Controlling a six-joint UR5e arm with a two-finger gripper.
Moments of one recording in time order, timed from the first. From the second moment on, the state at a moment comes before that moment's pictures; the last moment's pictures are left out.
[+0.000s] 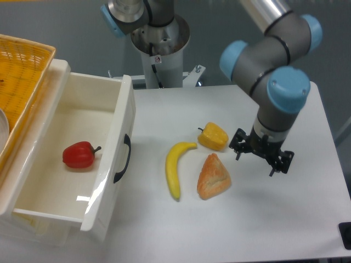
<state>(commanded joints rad) 2.70 -2.09 -1.40 -1.20 1.51 1.29</state>
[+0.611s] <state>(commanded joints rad) 2.71 -2.12 -1.41 -1.19 1.59 1.42</state>
